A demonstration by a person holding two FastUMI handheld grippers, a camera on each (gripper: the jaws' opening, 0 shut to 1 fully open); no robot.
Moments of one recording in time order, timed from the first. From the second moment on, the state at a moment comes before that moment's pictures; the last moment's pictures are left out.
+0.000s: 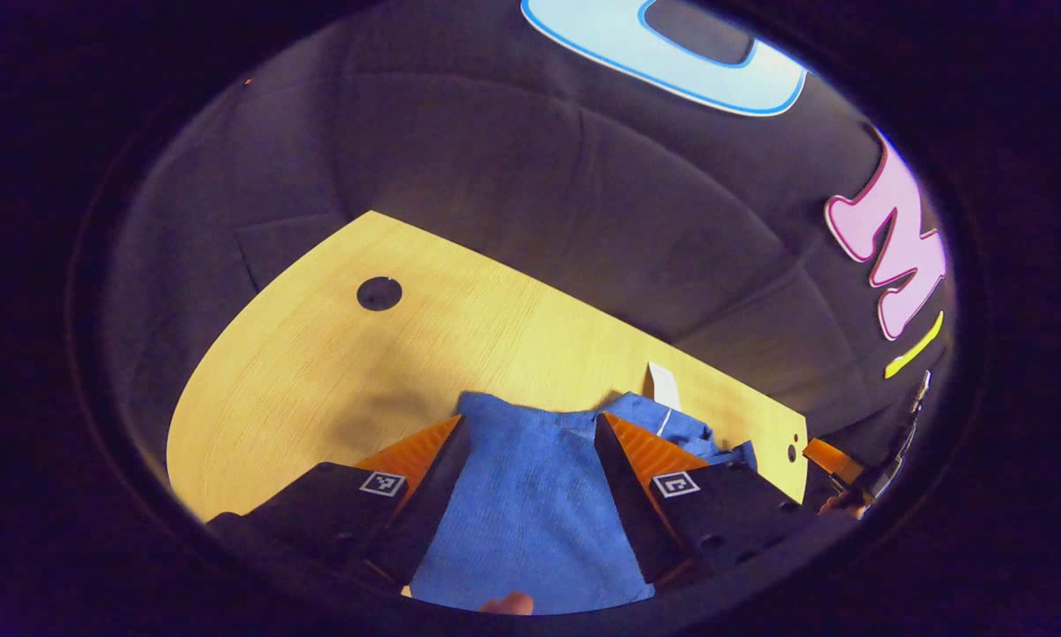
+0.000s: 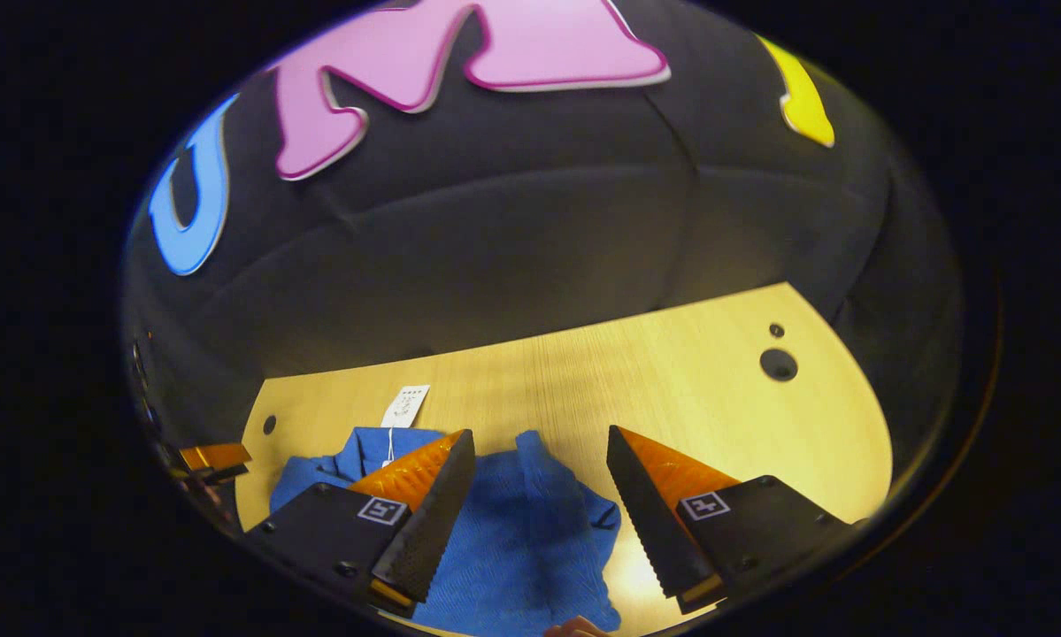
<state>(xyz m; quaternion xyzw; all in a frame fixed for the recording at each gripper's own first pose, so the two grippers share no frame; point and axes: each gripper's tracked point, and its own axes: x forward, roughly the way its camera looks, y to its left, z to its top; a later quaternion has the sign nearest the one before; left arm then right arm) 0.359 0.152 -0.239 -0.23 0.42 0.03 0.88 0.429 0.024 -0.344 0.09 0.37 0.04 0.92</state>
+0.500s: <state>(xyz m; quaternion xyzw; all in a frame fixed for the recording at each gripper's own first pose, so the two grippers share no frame) 0.261 0.101 -0.121 -0.07 0.26 -0.01 0.96 0.309 0.058 -0.190 -0.05 0.18 0.07 0.98</state>
